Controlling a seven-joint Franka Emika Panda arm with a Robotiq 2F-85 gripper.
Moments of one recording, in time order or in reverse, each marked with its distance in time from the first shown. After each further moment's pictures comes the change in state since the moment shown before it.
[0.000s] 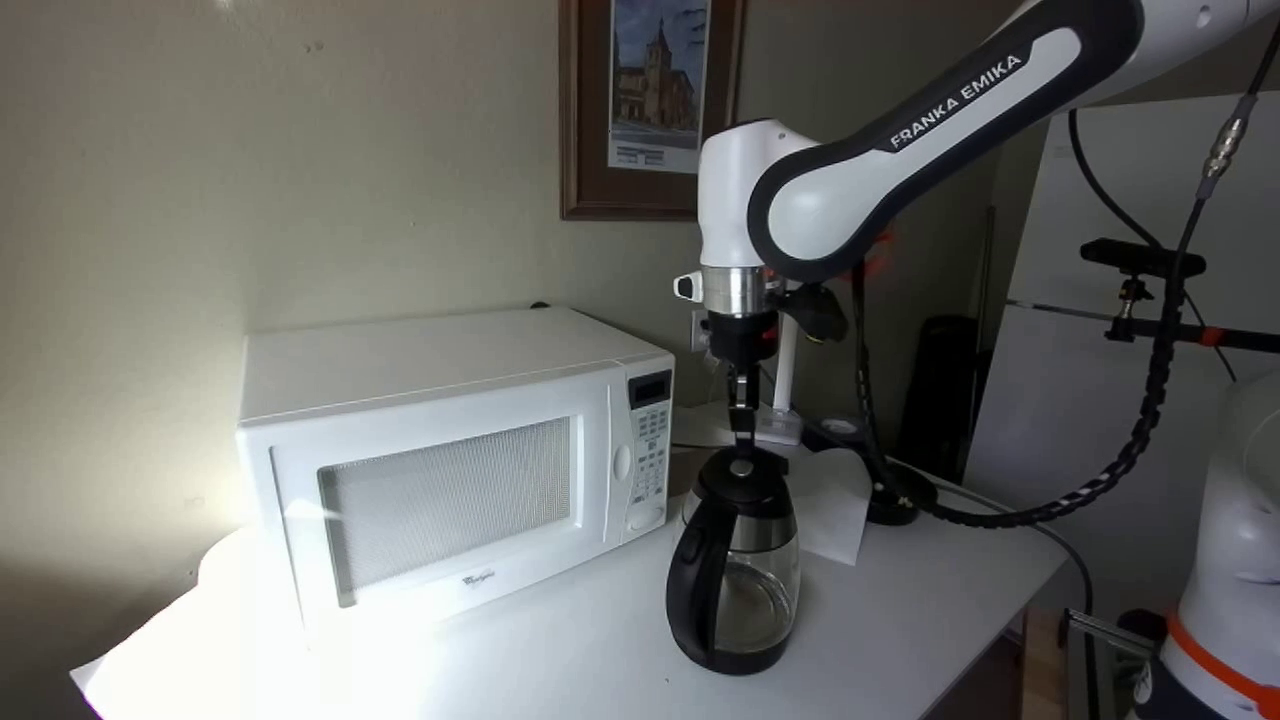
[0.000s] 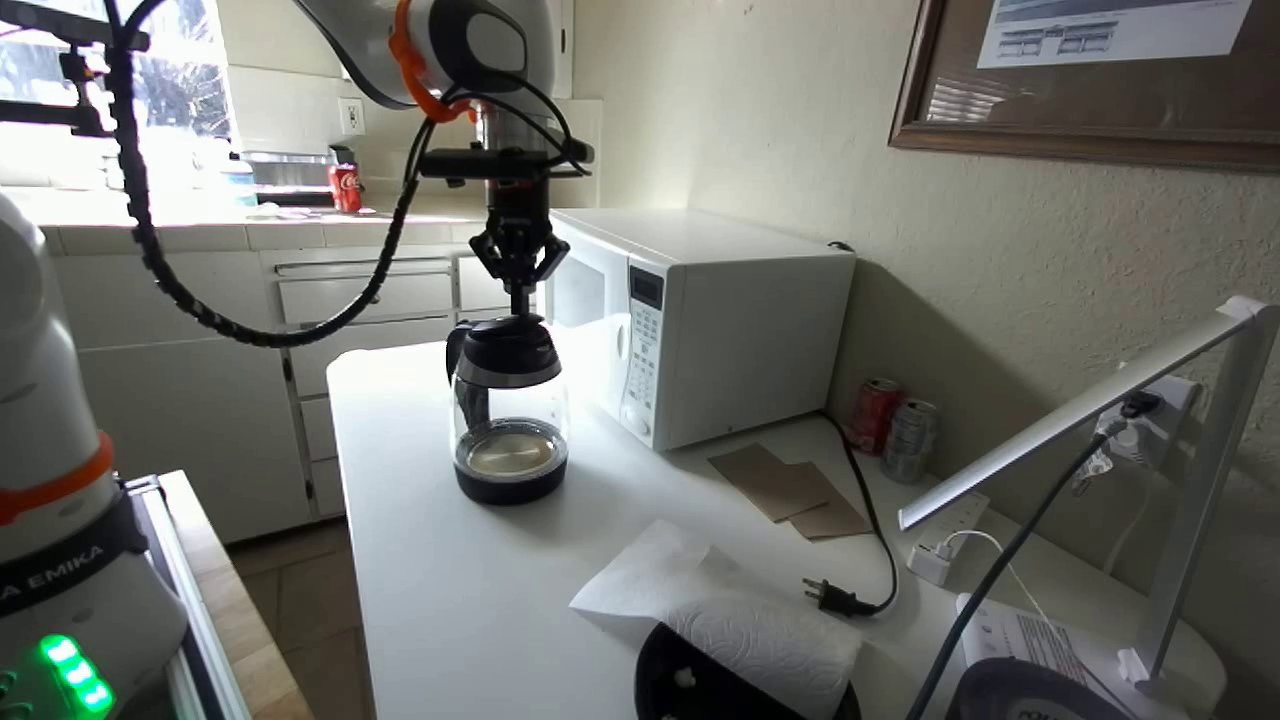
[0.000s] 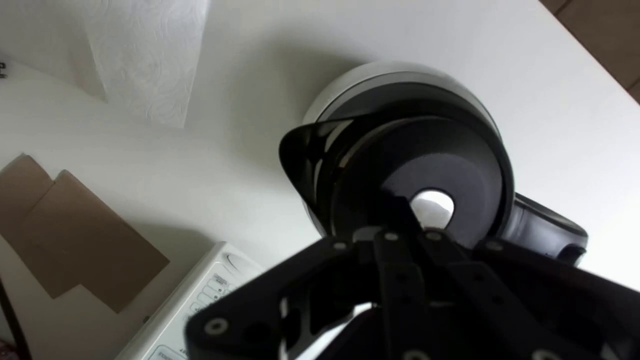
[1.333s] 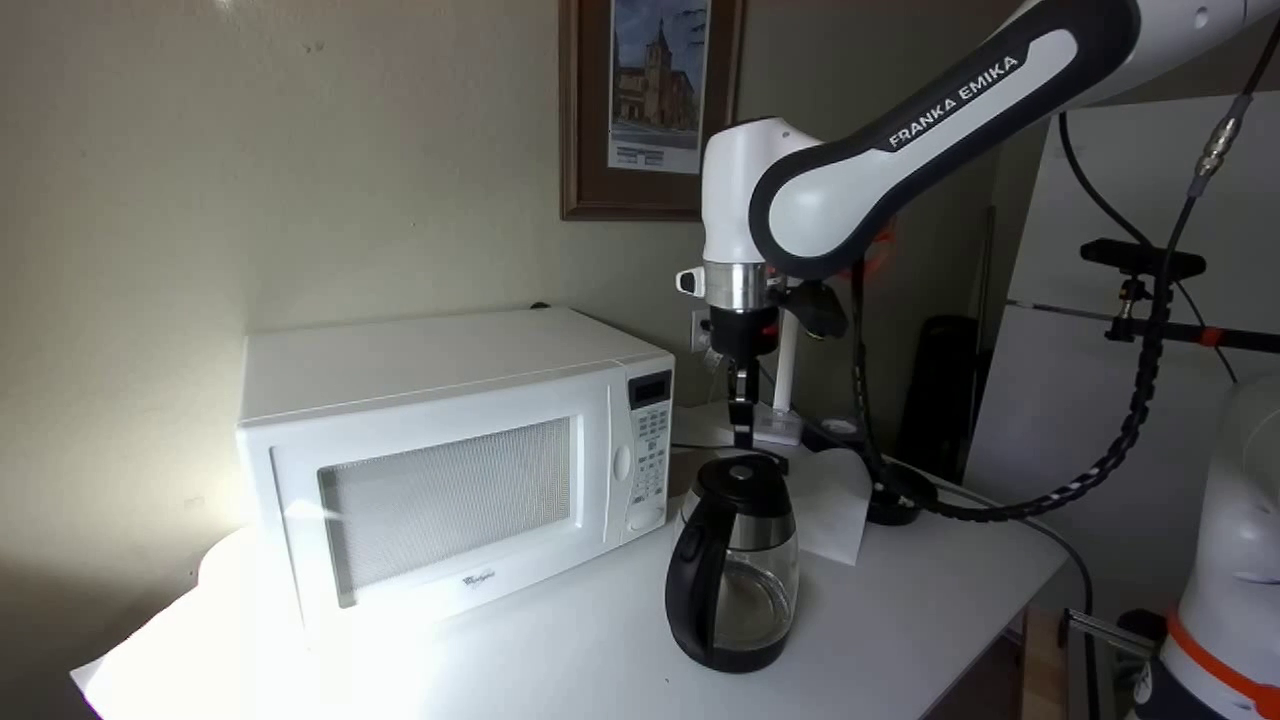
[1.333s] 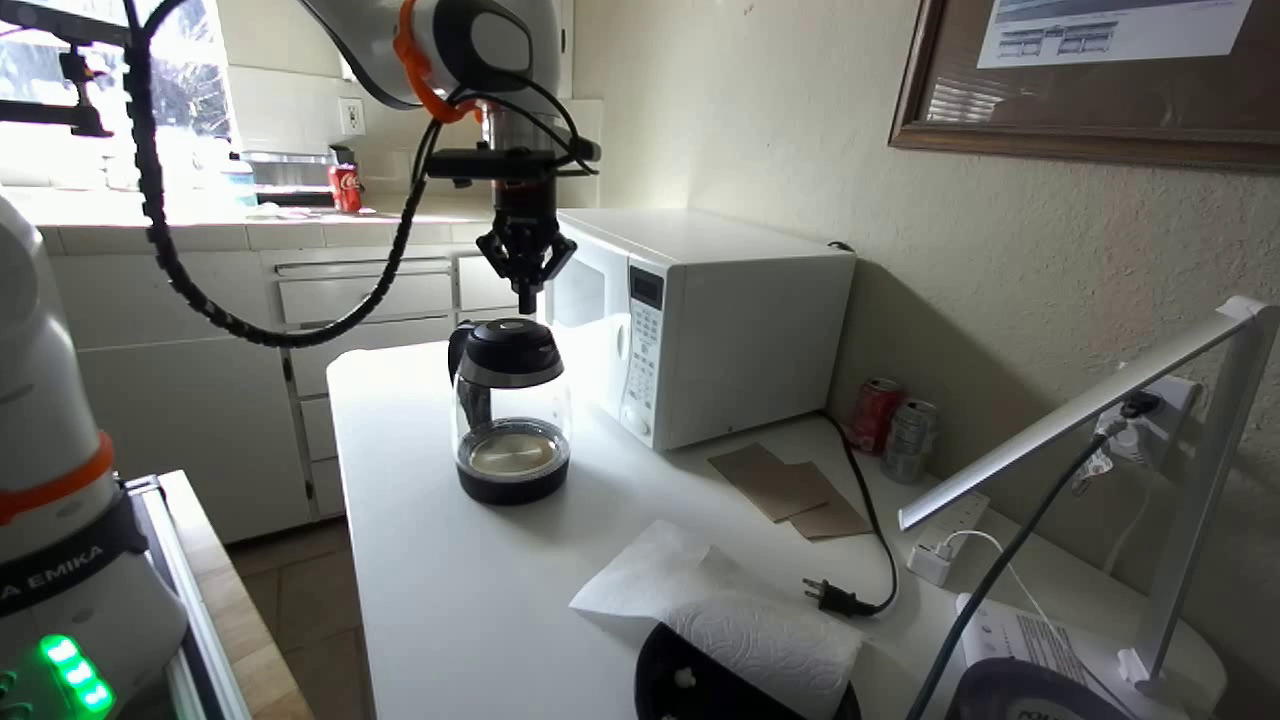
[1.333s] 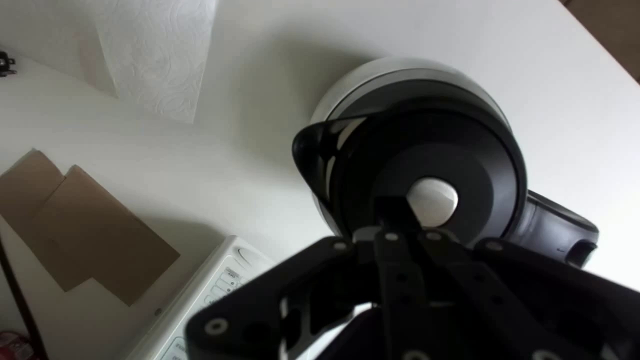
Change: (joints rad) arm -0.016 -0.005 -0.002 0.002 -0.002 0.017 -0.013
